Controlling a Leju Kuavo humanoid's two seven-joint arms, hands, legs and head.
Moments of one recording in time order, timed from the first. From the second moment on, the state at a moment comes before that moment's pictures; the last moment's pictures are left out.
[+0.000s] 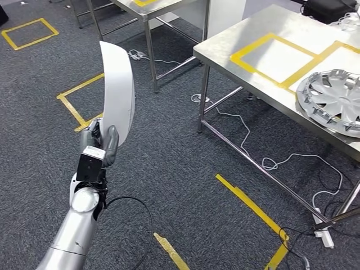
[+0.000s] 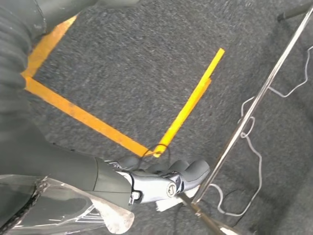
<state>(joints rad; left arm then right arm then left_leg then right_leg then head) -0.17 -0.09 -0.13 -1.52 -0.22 0.29 -0.57 0.03 0.19 -0.74 -0.73 0.41 -0.09 -0.67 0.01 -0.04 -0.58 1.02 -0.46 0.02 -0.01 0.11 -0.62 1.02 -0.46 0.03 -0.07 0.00</state>
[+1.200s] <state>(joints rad) -0.15 -0.09 -0.09 -1.55 -0.18 0.26 -0.59 0.02 0.19 -0.72 -0.73 0.41 -0.10 -0.67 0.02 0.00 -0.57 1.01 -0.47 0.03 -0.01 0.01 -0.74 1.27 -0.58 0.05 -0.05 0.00</state>
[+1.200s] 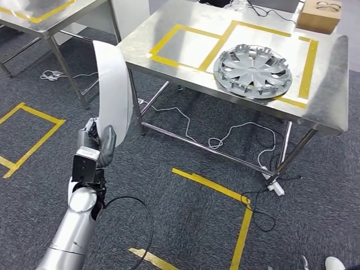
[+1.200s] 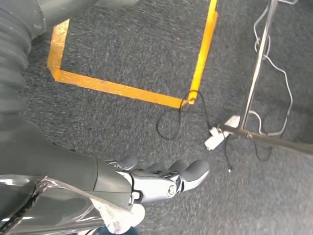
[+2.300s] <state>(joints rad) -0.12 -0.07 -0.08 -1.63 -0.18 0.30 -0.60 0.02 0.19 -0.65 -0.74 0.39 -0.13 -0.67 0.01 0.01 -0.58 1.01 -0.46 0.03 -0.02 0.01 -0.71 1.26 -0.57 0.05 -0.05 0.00</state>
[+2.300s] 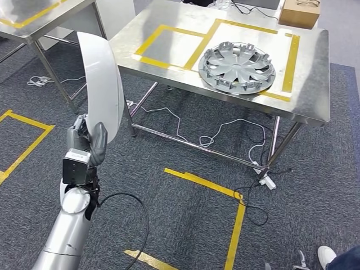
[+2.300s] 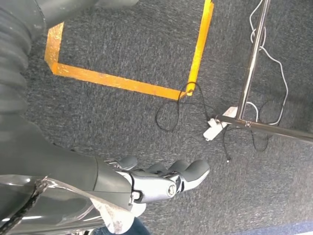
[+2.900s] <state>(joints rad) -0.06 -0.05 -0.02 -1.70 -0.19 0.28 -0.61 0.01 0.21 -0.61 -0.73 0.39 -0.15 -0.67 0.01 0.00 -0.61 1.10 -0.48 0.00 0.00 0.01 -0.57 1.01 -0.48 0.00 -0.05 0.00</state>
